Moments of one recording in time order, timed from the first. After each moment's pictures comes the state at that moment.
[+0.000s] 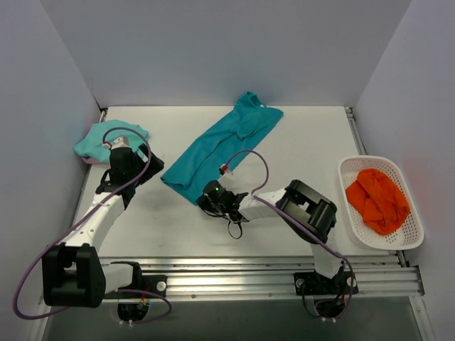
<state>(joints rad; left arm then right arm) -0.07 1.22 0.78 -0.14 -0.02 -0.67 0.96 2.05 1.08 0.32 0.23 1.18</state>
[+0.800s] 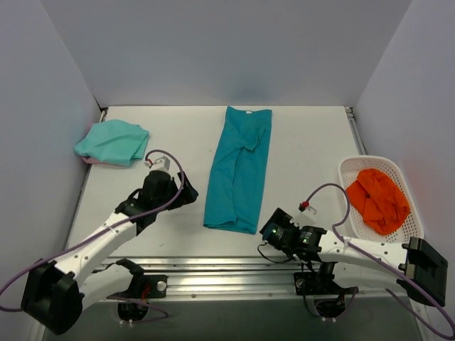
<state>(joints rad) -0.50 1.09 0.67 -0.25 -0.09 -0.73 1.10 0.99 0.40 -0.63 0.64 1.63</state>
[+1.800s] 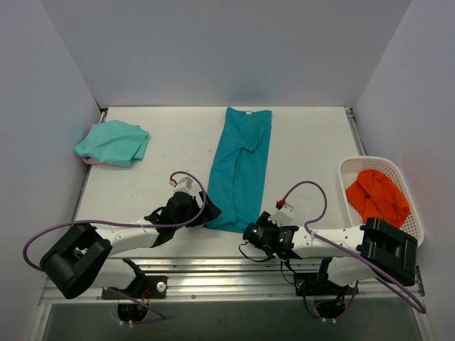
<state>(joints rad) -0.74 1.32 0.40 0.30 -0.06 -0.94 1.16 1.30 0.45 -0.26 0.68 1.56</state>
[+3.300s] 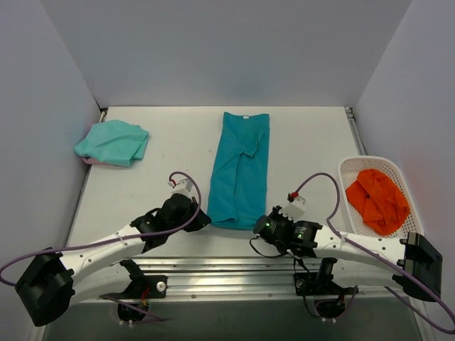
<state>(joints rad) -0.84 1.04 0.45 -0.07 -0.08 -0.95 1.14 1.06 0.51 -0.52 0.69 1.54</state>
